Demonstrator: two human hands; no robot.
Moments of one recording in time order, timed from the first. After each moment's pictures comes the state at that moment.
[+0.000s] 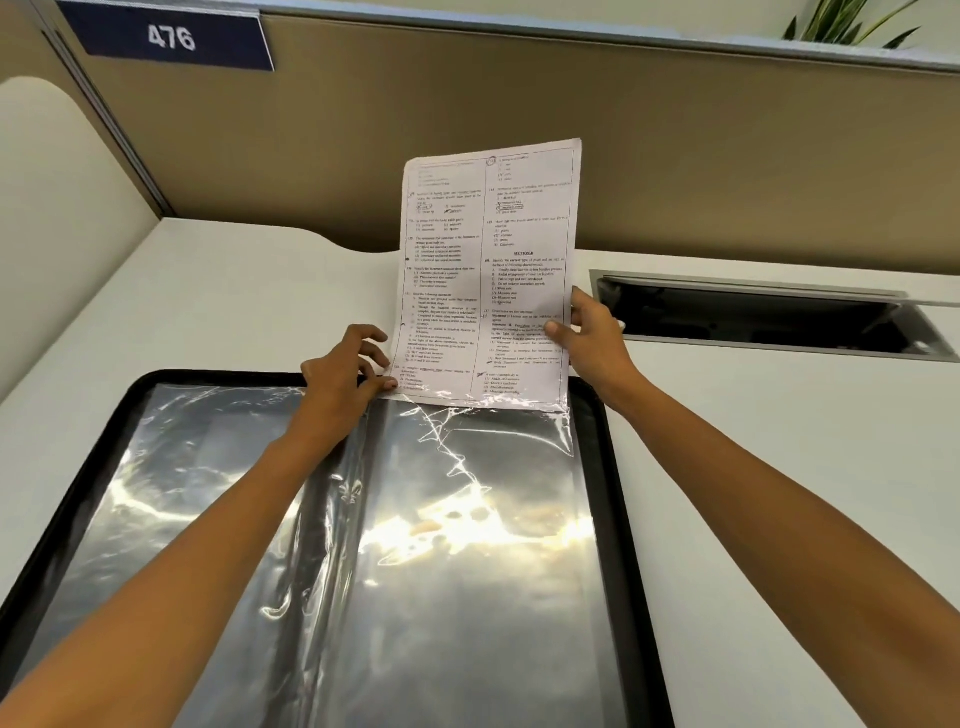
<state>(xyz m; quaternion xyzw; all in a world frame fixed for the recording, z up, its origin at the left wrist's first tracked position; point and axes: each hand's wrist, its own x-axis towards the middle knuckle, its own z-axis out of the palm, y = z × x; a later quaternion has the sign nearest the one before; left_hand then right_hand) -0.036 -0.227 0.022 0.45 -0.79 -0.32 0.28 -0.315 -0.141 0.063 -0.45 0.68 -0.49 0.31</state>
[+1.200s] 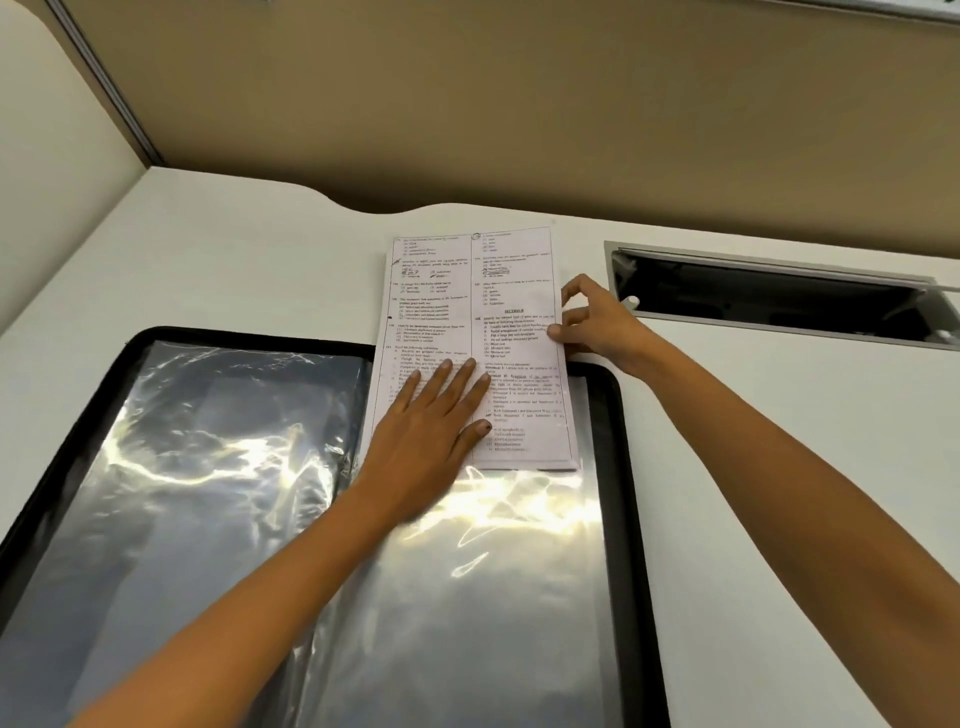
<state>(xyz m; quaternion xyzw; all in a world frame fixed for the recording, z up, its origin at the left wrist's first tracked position) -0.074 -0.129 0.010 0.37 -0.92 -0.11 0.05 -0.342 -0.154 0.044 -0.43 0.70 -0.35 0.46</state>
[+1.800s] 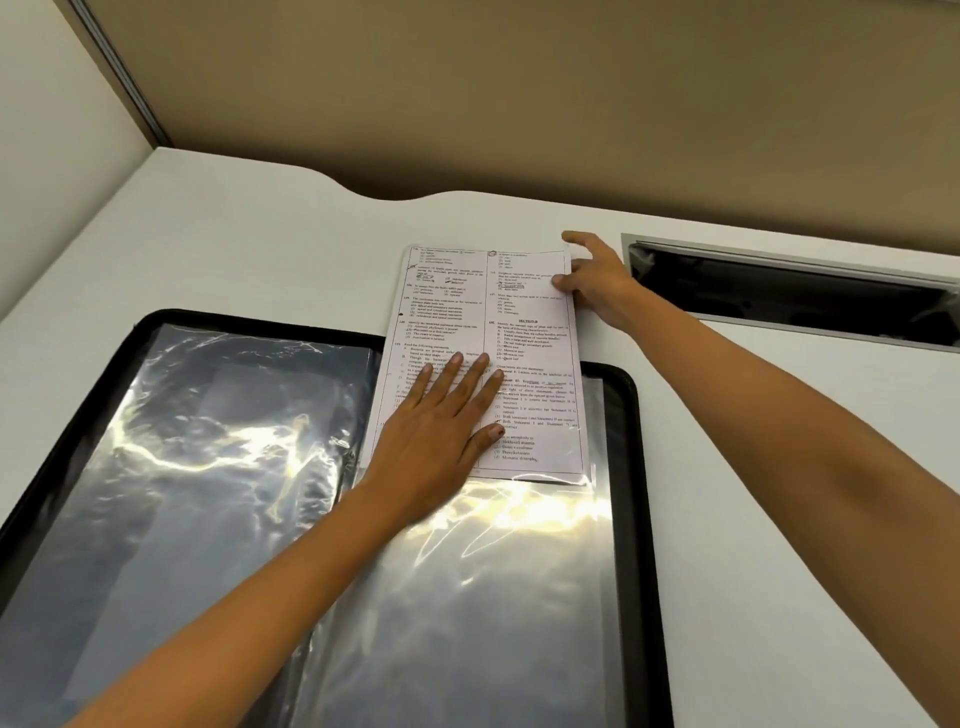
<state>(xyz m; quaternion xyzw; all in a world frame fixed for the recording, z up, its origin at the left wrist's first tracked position) -0.075 -0.129 0.005 0.36 -0.93 -0.10 0.05 -0.344 -0.213 0.041 -0.35 0.71 -0.42 0.44</state>
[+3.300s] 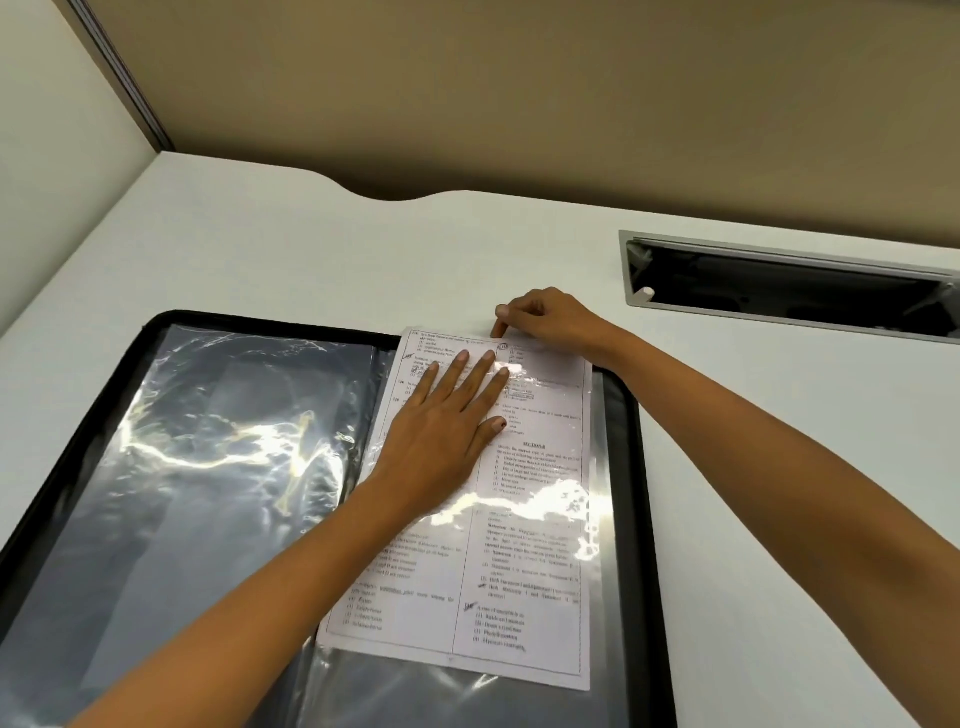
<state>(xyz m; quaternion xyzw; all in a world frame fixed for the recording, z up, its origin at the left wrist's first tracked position) -0.078 -0.126 0.005 0.35 -0.93 -0.08 0.04 -0.292 -0.173 0.046 -0.59 0.68 -0.20 0.38</state>
